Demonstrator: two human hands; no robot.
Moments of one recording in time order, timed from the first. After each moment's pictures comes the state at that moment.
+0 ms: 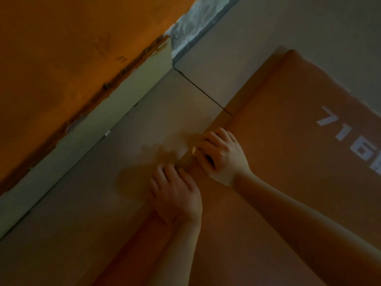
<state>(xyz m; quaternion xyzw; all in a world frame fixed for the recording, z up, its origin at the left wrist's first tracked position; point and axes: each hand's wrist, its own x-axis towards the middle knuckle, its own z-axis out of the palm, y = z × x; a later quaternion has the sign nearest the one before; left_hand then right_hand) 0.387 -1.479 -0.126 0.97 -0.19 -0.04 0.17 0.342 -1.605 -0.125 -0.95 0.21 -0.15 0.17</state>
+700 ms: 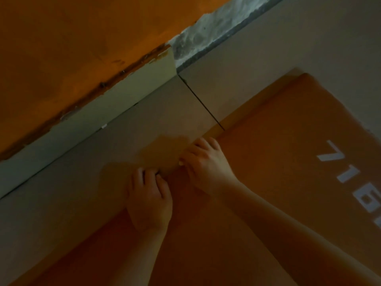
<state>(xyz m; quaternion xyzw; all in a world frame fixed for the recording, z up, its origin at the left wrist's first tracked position) 0.381 -1.483 -0.120 0.97 -0.18 -0.01 0.16 0.341 -1.635 -0.120 -0.96 0.08 -0.12 0.22</state>
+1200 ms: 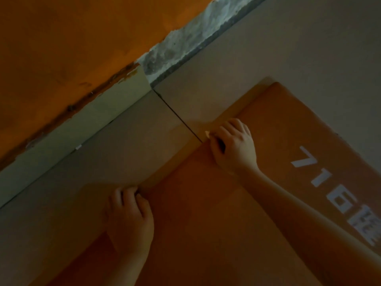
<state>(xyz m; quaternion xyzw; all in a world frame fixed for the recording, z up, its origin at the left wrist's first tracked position) 0.380 -1.485 -0.121 0.98 -0.16 -0.02 0.15 0.319 -1.735 -0.120 -0.93 0.25 -0.20 0.20</state>
